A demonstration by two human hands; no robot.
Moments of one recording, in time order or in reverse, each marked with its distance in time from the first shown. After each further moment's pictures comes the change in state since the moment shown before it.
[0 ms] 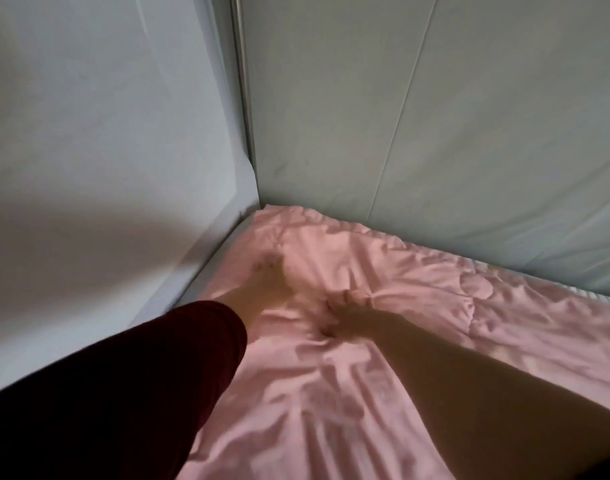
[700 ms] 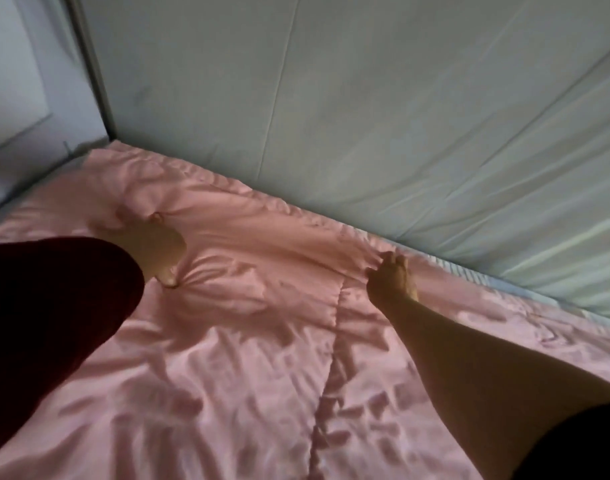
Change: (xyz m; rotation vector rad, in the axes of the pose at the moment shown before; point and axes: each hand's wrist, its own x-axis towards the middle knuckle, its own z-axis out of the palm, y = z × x) left_hand 0.097 0.035 0.059 0.438 0.069 -0.072; right_hand -0.053 0.228 -0.003 0.339 0.619 0.653
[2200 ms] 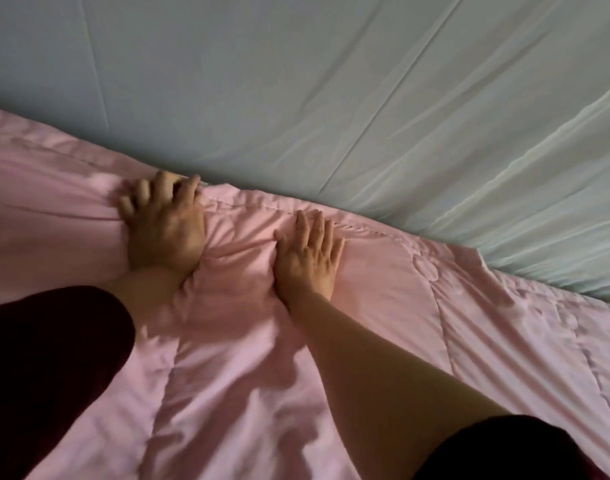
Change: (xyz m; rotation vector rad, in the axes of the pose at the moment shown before) left_hand 0.002 0.274 0.019 -0.421 0.856 0.037; right_hand 0.058 0.092 0.047 -0.068 0.184 -0.136
